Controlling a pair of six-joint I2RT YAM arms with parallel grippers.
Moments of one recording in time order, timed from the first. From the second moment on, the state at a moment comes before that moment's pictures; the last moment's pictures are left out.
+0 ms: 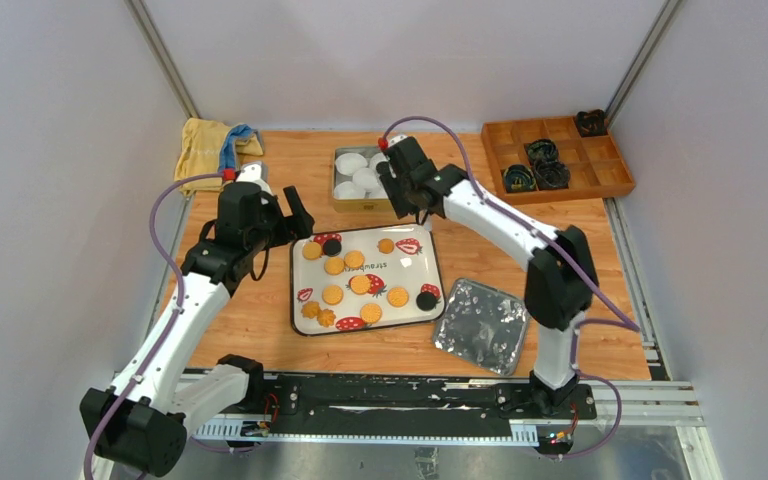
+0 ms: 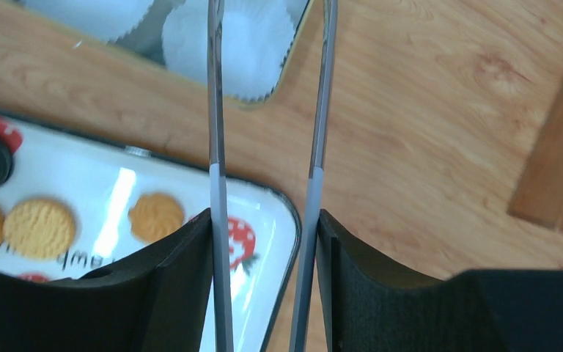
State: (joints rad) left arm -0.26 0.98 0.91 -0.47 -0.05 -0.44; right arm 0.67 1.96 1.75 -0.62 0.26 0.07
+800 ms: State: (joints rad) left arm -0.26 1.04 0.91 -0.44 -0.02 -0.47; right arm 0.93 1.53 1.13 -0.62 0.27 0.25
